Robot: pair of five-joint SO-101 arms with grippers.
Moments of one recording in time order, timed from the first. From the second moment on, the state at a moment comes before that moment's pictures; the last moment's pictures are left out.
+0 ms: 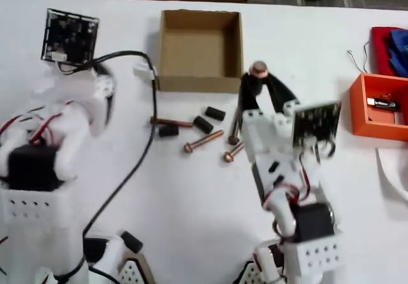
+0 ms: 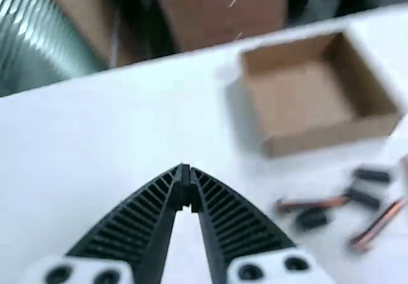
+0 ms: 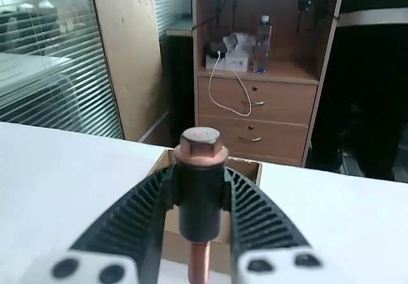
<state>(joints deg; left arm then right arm) -8.9 -43.5 13.8 71.4 -14.0 -16.5 -68.0 51.5 29.5 0.5</state>
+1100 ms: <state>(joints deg) -23.0 -43.5 63.5 46.4 -6.5 -14.7 10.4 -19.4 58.2 -6.9</state>
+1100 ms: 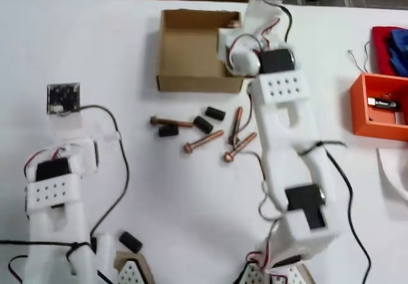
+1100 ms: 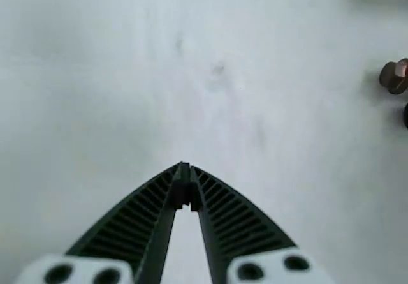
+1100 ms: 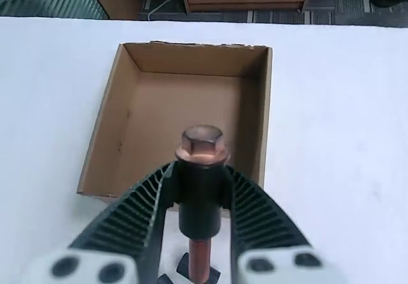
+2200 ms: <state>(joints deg) -23.0 -43.6 76.8 31.4 -6.5 -13.2 43.4 -53.5 67.0 -6.9</state>
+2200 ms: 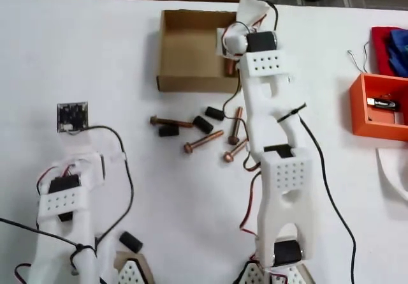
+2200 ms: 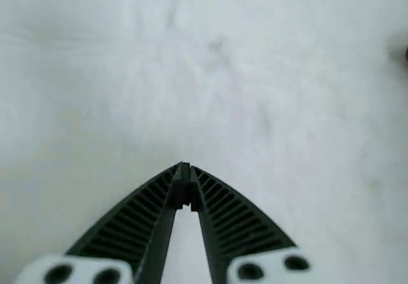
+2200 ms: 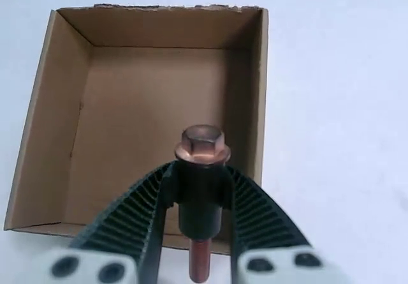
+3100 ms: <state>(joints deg) -23.1 -43.6 76.8 31.4 -6.5 -15.6 52.1 -53.5 52.9 -6.9</state>
